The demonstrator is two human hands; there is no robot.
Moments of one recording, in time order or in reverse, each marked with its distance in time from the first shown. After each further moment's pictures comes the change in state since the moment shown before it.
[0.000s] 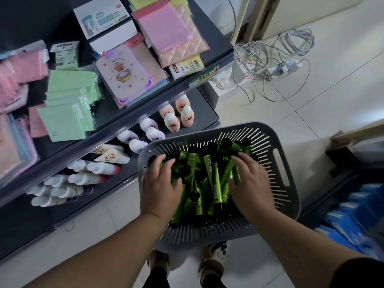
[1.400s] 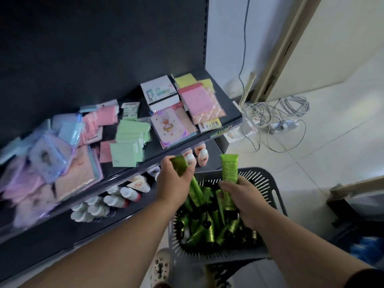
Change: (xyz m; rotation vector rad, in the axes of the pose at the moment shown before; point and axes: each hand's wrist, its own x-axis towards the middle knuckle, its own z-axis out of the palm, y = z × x) left_hand 0.001 0.062 -0.150 -0.635 0.095 -0.275; right_hand -0.015 -0.095 -0.093 1.102 -0.235 0.294
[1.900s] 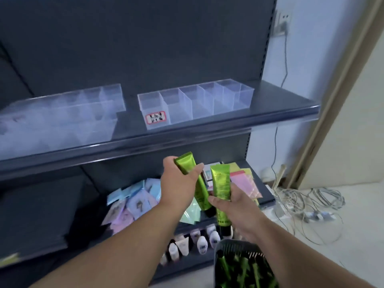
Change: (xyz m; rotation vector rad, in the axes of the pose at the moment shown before) left_hand -0.111 0.146 -0.244 -0.284 0.403 0.292; right_hand -0.221 -0.175 0.114 -0.210 -0.413 -0.579
